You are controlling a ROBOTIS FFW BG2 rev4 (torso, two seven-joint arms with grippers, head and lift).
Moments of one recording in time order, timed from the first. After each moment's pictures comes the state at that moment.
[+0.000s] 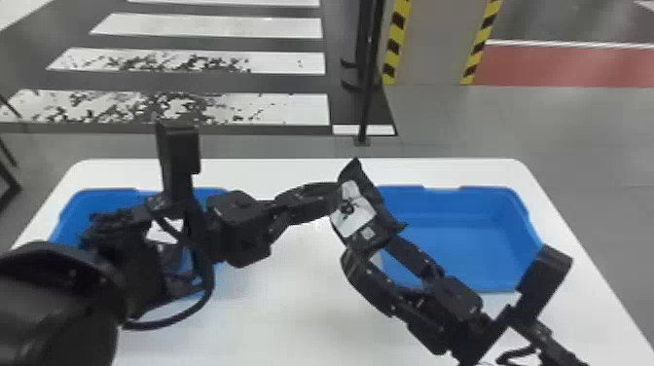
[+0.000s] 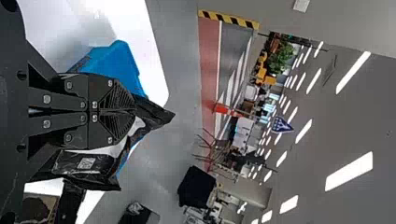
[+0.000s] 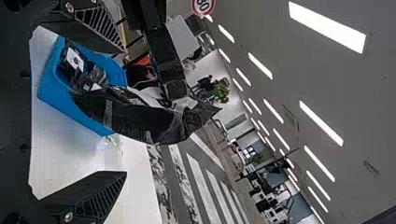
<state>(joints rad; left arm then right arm) 0.08 0.17 -0.09 -2.27 0.39 0.93 -0.60 0.50 -0.02 0.02 -2.22 -0.48 0.45 0.56</state>
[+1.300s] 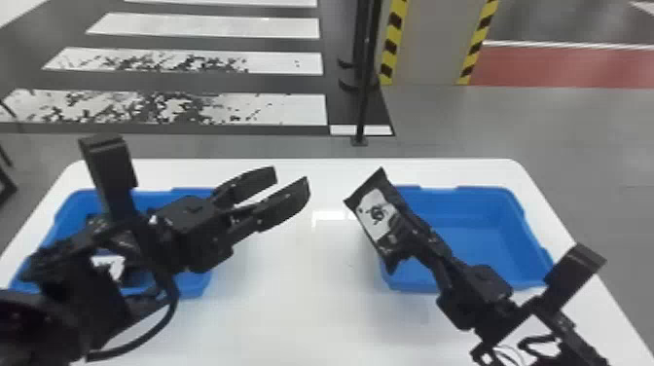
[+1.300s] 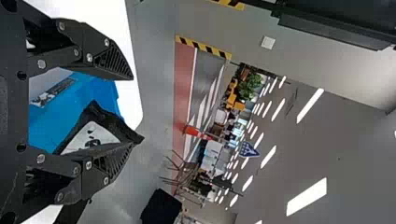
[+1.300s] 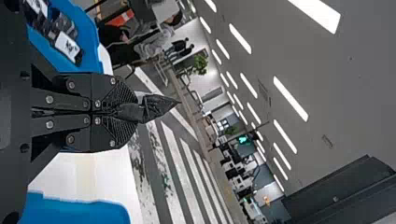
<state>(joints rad) 0.22 0.12 0.04 -2.33 0.43 0.81 -0.55 0.45 -0.03 -0.06 -2.10 -0.48 0.29 0.51</state>
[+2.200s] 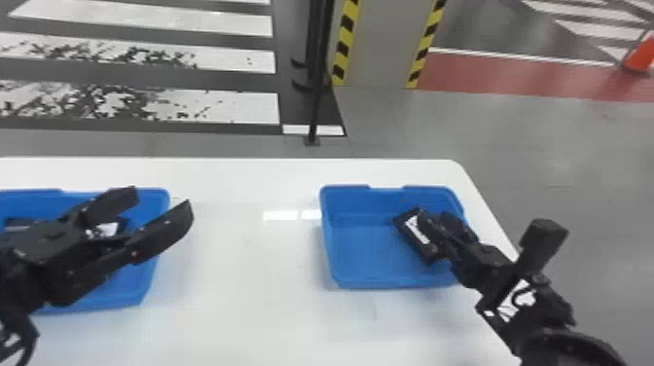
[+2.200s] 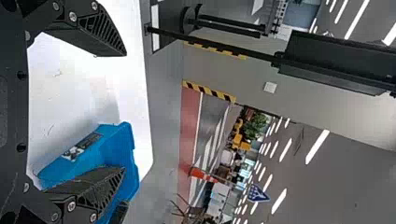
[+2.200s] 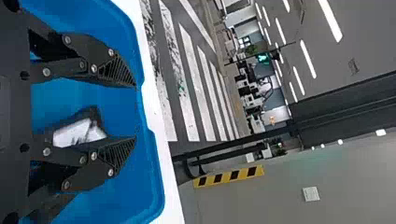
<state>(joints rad) 0.32 0.12 0.20 -2.39 0.38 0.82 -0.55 0.19 -0.11 -0.30 -1.71 -0.34 0.27 0.45</state>
